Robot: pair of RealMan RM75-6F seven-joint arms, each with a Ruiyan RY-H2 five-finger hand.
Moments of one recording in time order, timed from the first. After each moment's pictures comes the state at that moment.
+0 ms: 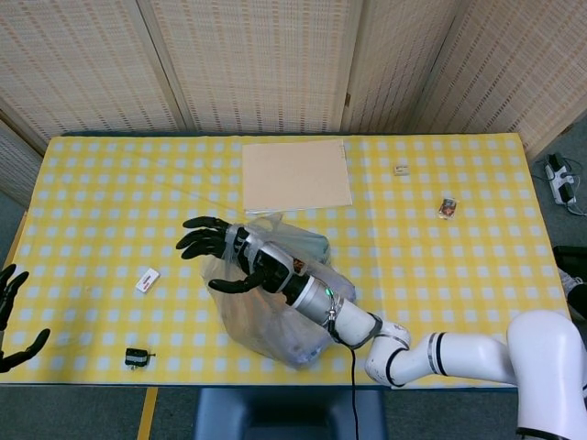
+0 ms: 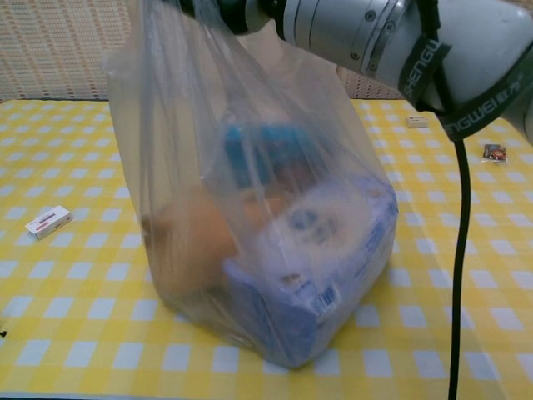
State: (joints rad) left arm -0.04 -1.05 -0.04 -1.56 1.59 1.63 -0.16; right arm 1.08 -1.57 0.33 -1.58 -1.46 1.02 1.65
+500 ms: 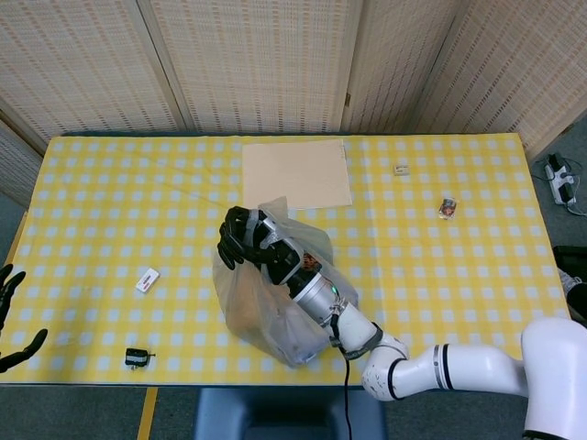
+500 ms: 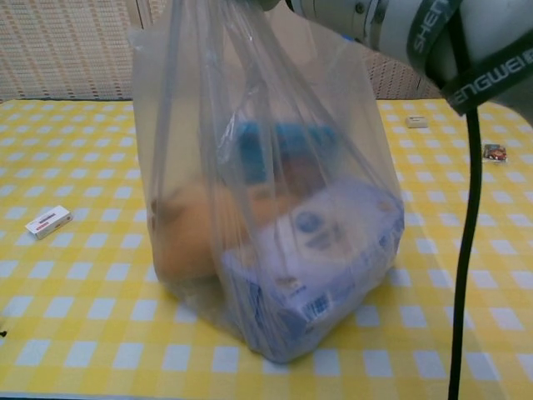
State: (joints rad) left arm -0.04 -1.04 -0.04 -1.56 1.59 1.63 -0.17; right arm 1.01 -1.56 0.45 -1.77 -1.19 0.99 1.54
